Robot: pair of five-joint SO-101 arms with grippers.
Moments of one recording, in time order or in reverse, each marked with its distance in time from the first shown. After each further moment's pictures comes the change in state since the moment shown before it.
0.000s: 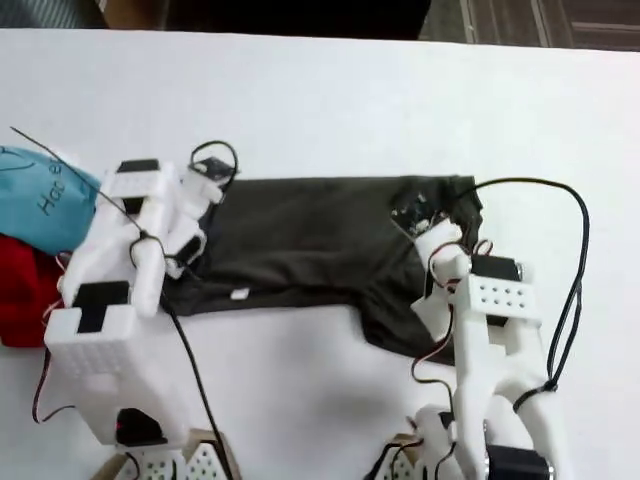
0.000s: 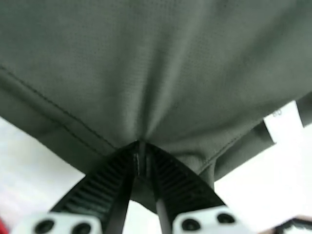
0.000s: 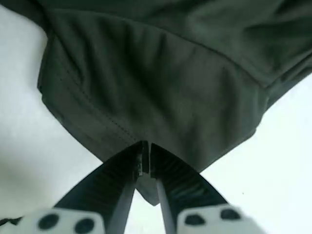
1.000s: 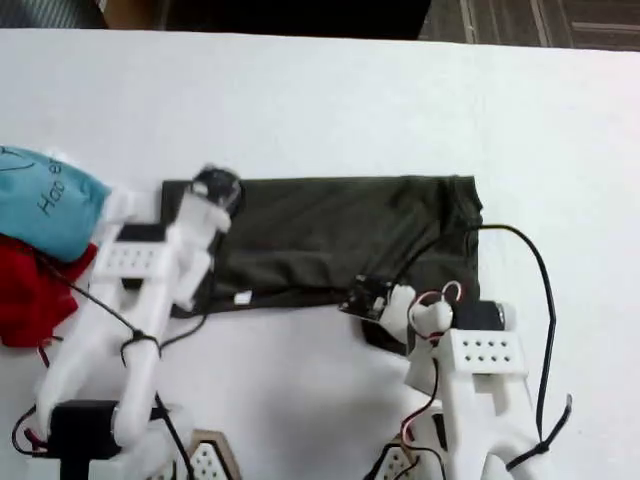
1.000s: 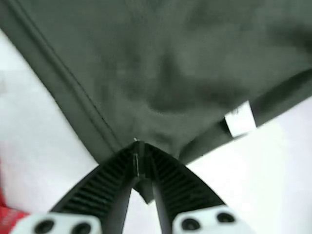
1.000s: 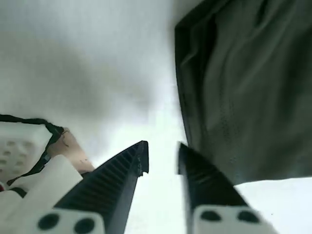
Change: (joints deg) left arm 5.3 -38.9 38.2 -20.4 12.1; right arm -7.1 -20.4 13.6 15.1 23.8
